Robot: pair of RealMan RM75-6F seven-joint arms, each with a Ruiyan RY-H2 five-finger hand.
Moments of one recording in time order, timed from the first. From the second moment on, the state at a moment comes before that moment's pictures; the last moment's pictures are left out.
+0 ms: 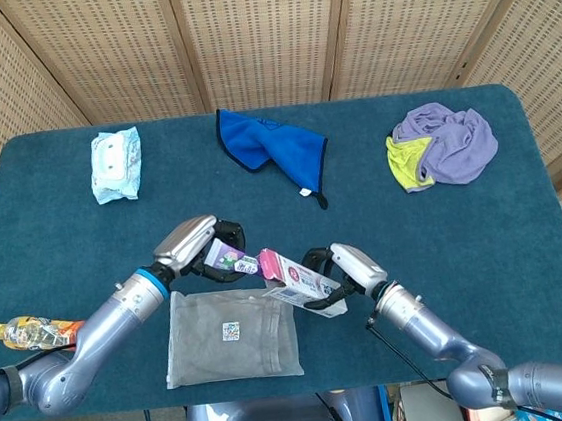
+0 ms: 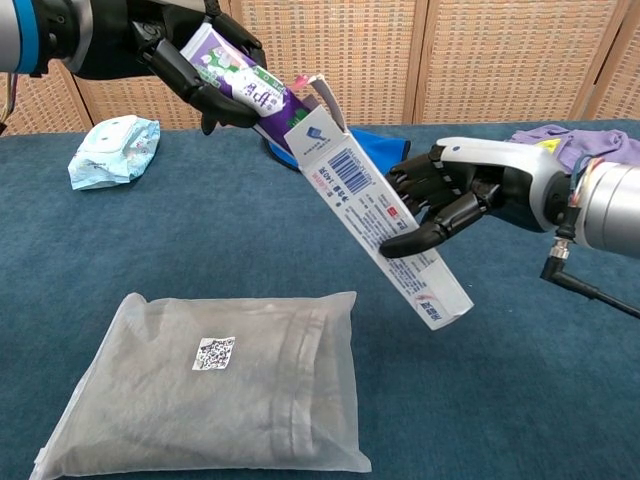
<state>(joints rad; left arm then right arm) -0.93 -1.11 -0.29 -1.93 0.92 0.70 -0.19 0.67 -1.45 0.25 -1.67 -1.23 0.78 0.42</state>
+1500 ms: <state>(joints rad) -0.87 -1.10 -0.25 -1.97 1.10 0.88 -0.07 0.67 -1.43 0.25 -1.65 -1.24 0.85 0.44</state>
